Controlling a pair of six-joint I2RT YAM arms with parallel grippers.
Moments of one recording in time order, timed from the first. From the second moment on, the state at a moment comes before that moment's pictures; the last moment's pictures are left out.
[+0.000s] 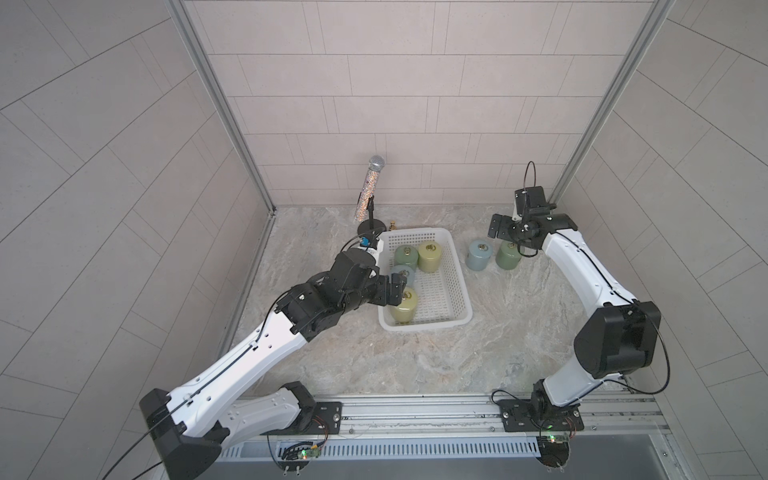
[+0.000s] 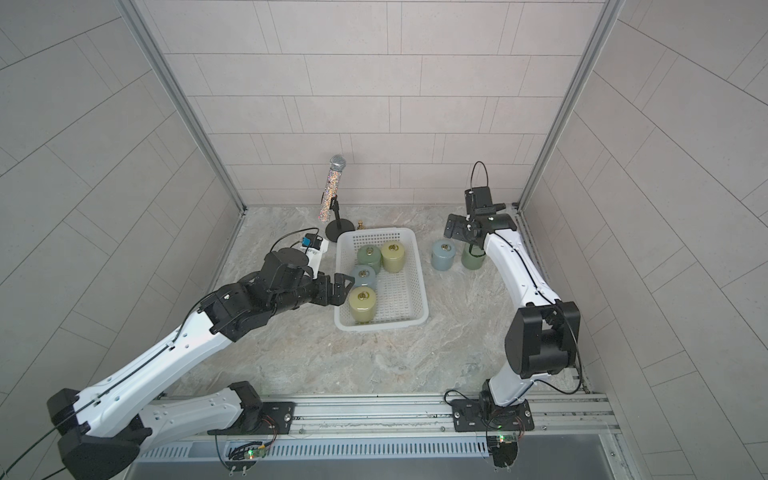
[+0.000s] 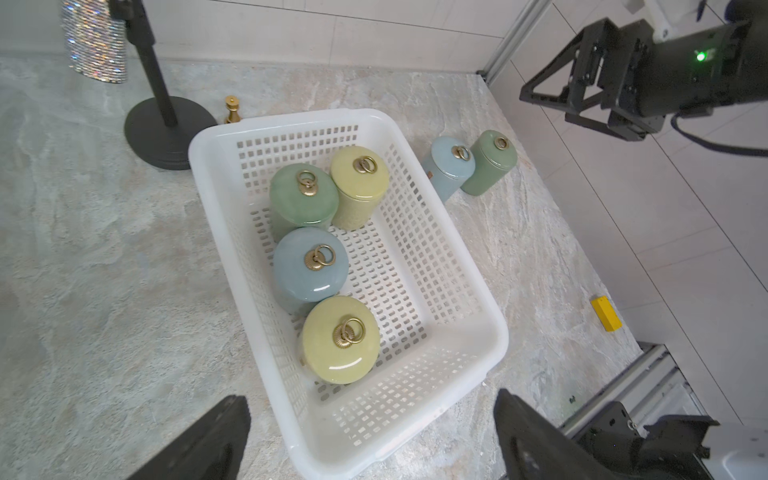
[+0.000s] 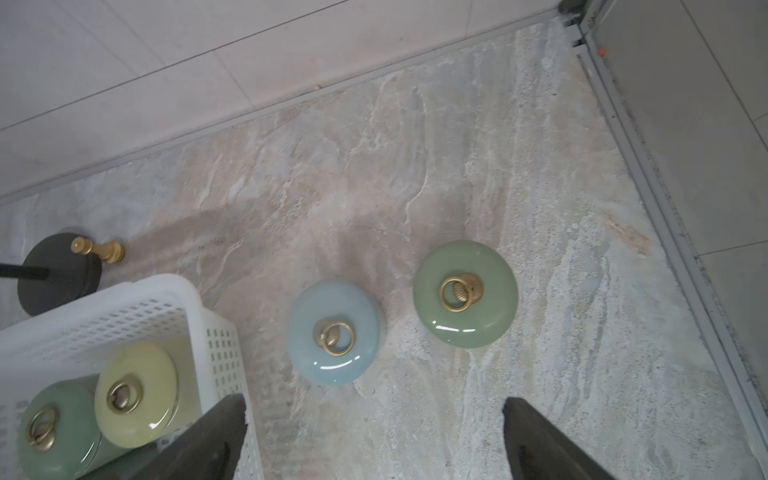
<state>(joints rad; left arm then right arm) -0.77 1.06 1.13 -0.71 -0.11 -0.50 0.10 1.60 1.50 -0.78 0.10 0.37</state>
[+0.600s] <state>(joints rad) -0.77 0.94 1.09 -0.76 -0.21 -0.54 0.47 1.73 1.49 -0.73 0.10 0.35</state>
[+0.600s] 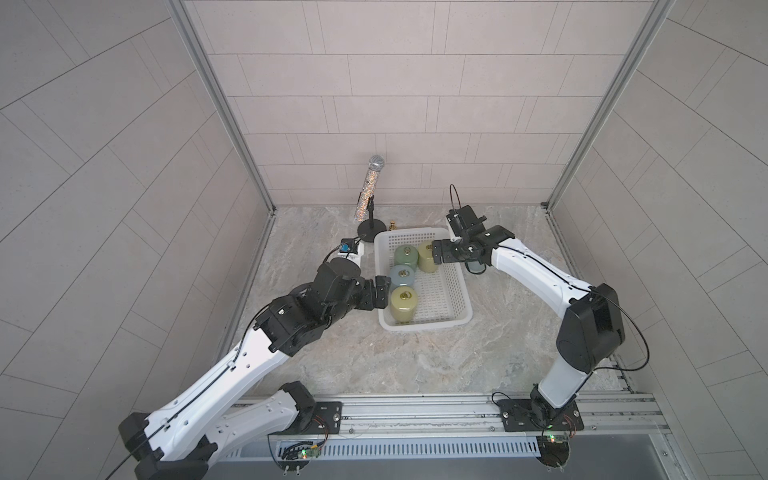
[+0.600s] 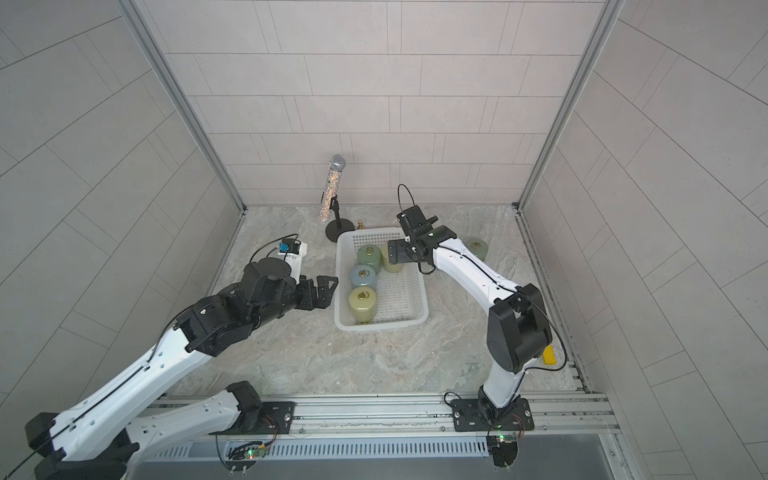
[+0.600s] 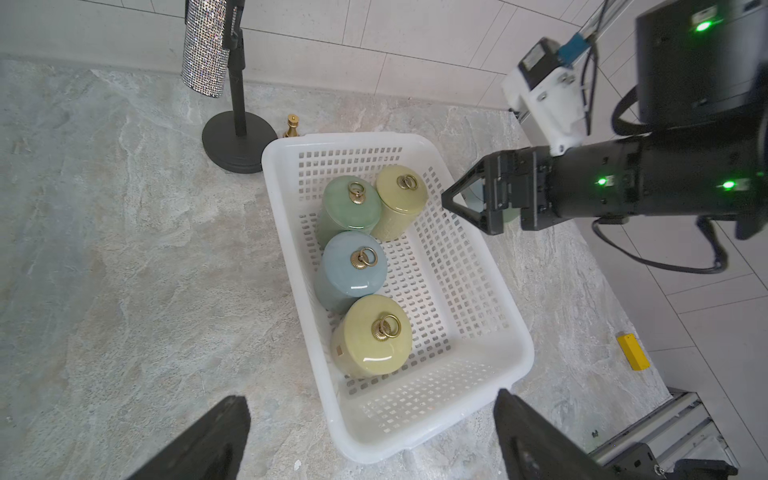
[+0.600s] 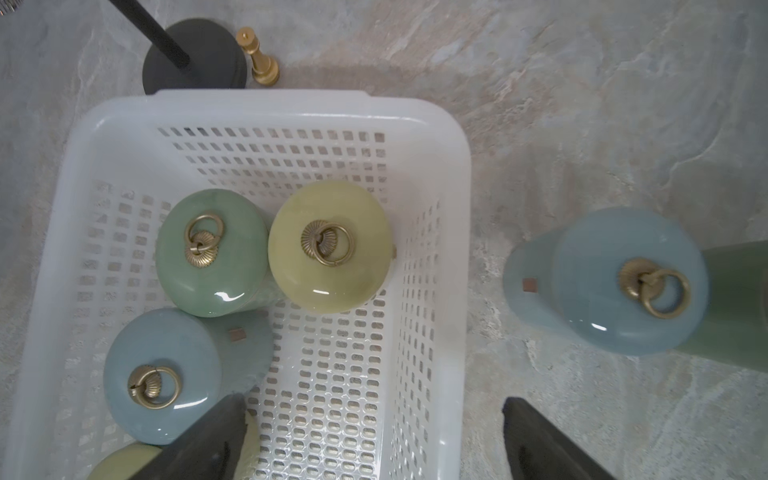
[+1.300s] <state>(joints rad) -0.77 0.92 1.07 -0.77 -0.19 -0.54 0.50 1.99 1.63 -0.70 0.13 0.25</state>
